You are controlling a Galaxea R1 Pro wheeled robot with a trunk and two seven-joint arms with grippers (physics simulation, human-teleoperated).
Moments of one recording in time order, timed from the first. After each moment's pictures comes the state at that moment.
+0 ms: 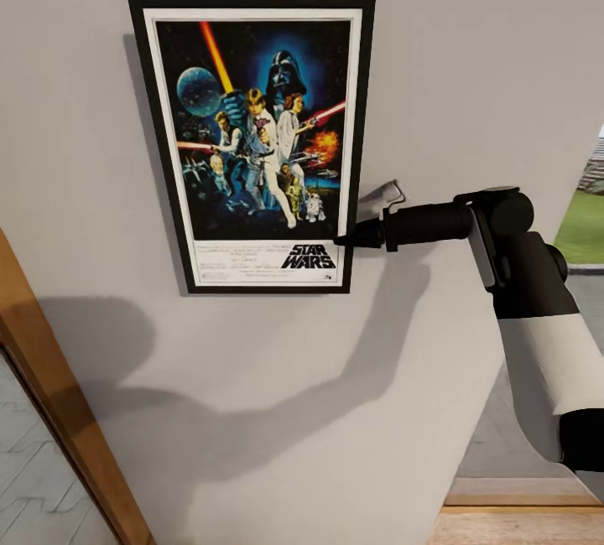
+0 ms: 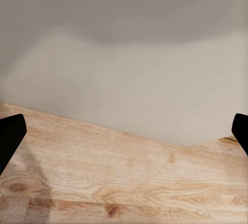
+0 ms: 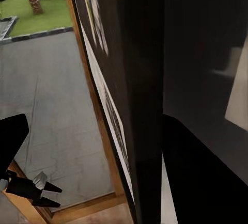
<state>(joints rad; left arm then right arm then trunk) -0.22 0.25 0.40 -0.03 0.26 -0.42 -0.86 -1.17 -0.18 0.13 -1.31 -0.01 0.98 1.42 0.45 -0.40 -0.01</state>
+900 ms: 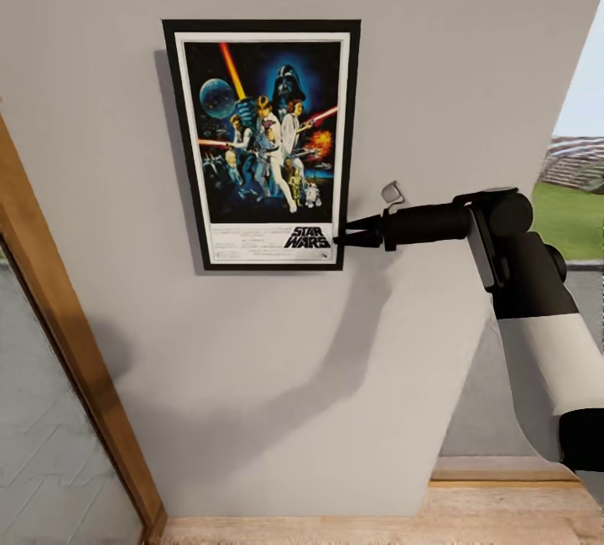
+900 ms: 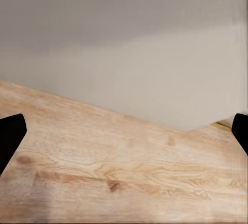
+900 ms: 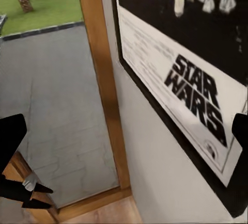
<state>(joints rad) -0.22 0.25 0.40 -0.03 0.26 -0.42 -0.86 -1.17 -0.18 0.13 -1.30 0.01 0.98 1.39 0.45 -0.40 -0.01</state>
